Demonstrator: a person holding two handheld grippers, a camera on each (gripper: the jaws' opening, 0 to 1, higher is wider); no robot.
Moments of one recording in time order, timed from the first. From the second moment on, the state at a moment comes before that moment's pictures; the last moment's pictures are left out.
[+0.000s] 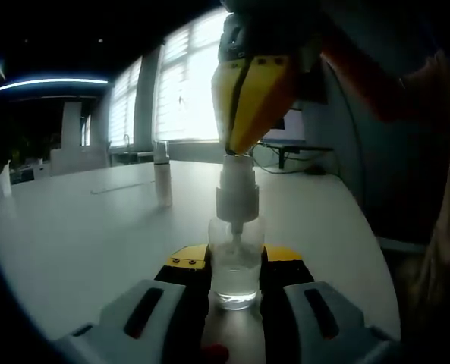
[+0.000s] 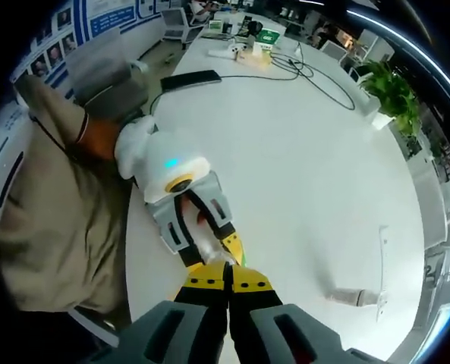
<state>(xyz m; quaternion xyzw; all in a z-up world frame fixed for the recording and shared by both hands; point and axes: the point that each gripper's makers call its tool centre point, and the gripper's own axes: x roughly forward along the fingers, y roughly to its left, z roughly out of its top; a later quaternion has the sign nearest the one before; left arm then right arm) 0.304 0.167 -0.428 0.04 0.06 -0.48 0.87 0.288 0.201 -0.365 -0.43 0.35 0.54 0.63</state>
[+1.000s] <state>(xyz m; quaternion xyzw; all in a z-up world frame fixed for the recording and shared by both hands) 0.303 0.164 -0.428 0.04 0.06 -0.48 0.87 0.287 0.199 -0.357 -0.43 0.32 0.55 0.64</state>
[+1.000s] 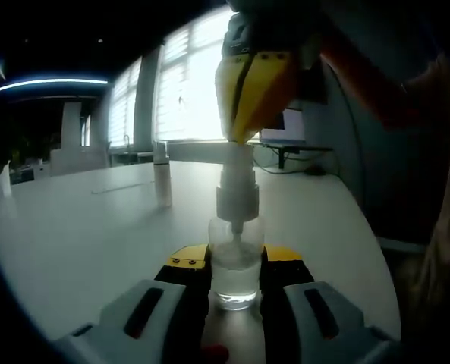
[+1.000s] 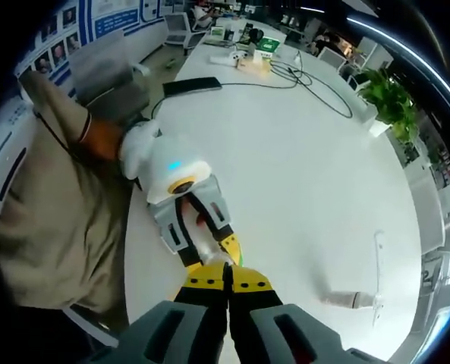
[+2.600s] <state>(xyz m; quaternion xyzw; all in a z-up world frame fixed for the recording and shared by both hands) 0.301 0.164 -0.428 0.04 0.06 -0.48 0.87 0.287 0.202 -0.361 -0.47 0.34 0.56 0.60</state>
